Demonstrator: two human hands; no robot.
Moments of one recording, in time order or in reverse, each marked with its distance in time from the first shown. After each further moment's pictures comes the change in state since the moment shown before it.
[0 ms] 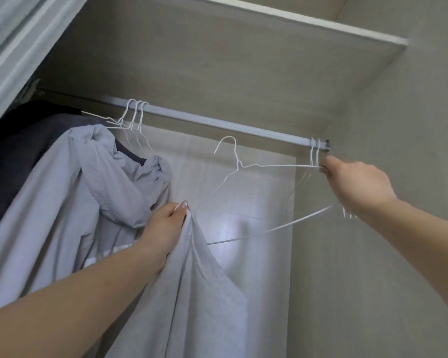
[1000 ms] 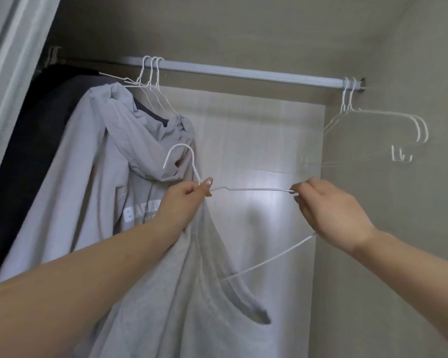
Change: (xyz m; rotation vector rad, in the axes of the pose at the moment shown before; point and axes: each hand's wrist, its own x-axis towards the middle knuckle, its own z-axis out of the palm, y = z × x) left_hand -0.033 -0.027 -0.022 0.223 -0.025 0.066; right_hand -0.122 -0.087 0.040 0.380 -0.082 -0.283
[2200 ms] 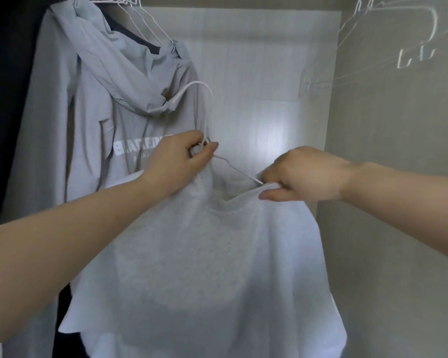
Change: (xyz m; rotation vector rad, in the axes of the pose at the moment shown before) left_hand -0.056 -0.011 -0.036 0.505 -0.167 0.456; right_hand -0.029 -0.063 -0.003 0.142 -0.444 -0.478
